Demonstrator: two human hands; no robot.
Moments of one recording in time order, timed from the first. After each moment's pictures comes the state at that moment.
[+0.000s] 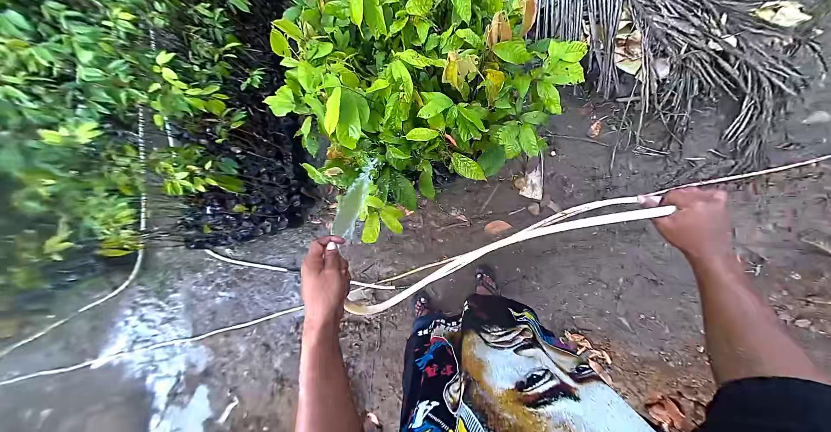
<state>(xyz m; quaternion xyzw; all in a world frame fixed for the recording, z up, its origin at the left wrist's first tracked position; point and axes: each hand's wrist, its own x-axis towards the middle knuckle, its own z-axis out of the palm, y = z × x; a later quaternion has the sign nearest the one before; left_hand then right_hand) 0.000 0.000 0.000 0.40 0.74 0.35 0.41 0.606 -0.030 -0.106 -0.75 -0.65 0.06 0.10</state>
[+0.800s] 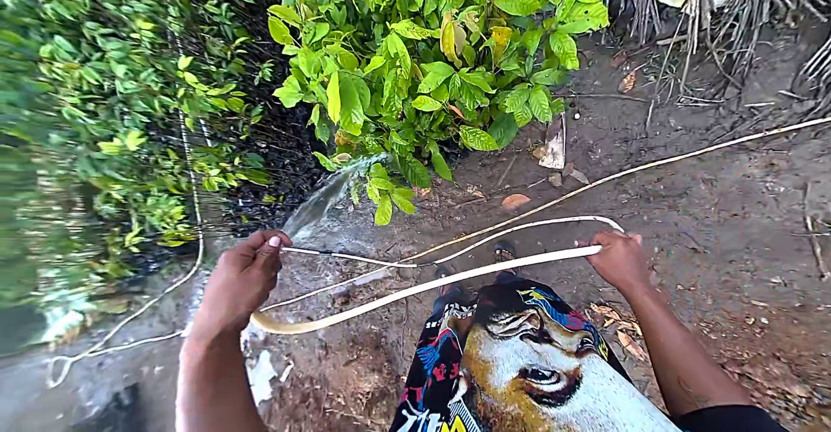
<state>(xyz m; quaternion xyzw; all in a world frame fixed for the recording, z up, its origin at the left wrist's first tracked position) -0.063 0.009 0.103 0.53 0.77 0.09 0.33 0.485 -0.122 -0.177 -0.76 -0.58 0.27 0.08</state>
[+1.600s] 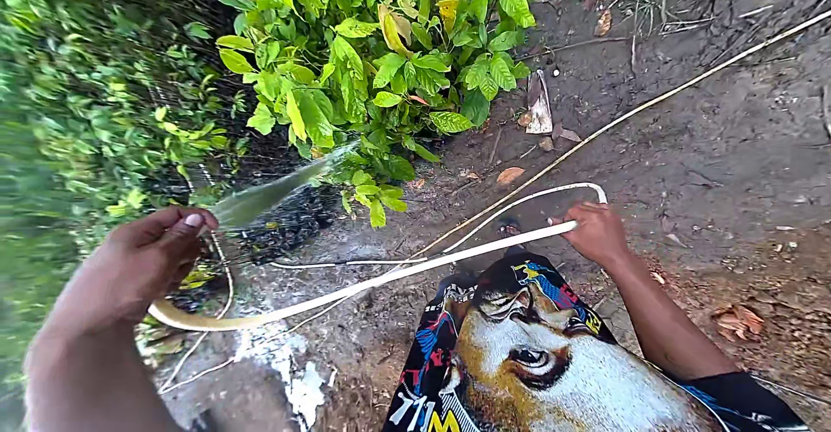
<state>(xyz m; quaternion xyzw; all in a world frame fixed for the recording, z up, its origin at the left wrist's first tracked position) -0.010 0.098 0.186 0.62 0.72 -0.01 0.29 0.471 -0.141 -0.180 -0.73 -0.58 0.30 0.19</state>
